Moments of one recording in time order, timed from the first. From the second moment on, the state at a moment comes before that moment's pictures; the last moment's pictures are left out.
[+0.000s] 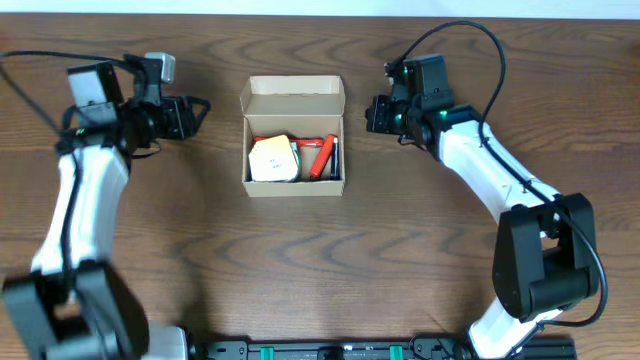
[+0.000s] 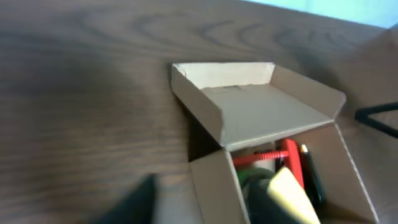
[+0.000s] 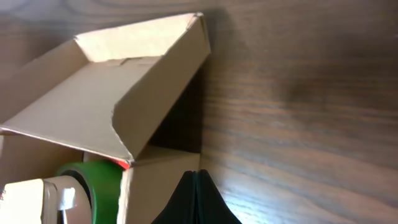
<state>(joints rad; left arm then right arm) 0.19 1.66 1.17 -0.37 0.68 0.02 0.26 1.85 1.27 -0.30 -0.32 0.40</state>
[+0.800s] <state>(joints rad) 0.08 2.22 1.57 -0.35 0.87 -0.30 0.25 2.11 1.26 0.06 -0.48 0.59</state>
